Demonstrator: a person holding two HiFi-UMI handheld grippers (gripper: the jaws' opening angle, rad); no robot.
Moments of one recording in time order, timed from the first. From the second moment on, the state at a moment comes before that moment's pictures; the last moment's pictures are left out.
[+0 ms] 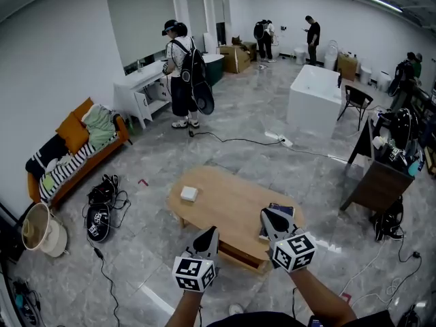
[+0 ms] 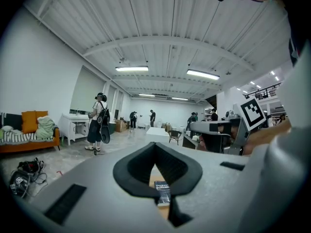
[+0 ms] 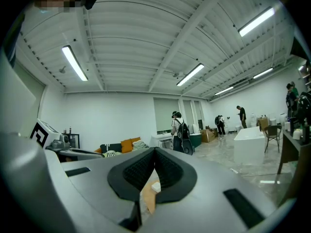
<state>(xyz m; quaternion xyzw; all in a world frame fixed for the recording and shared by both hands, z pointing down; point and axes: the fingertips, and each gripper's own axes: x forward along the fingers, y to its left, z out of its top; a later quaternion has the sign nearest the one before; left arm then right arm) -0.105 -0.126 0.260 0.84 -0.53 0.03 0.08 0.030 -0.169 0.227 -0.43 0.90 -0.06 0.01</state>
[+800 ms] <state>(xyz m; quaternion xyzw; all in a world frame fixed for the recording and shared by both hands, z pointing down) -0.139 -0.149 0.280 0.84 -0.53 0.03 0.09 0.002 -0.196 0.235 -0.44 0.90 -0.05 0.00</state>
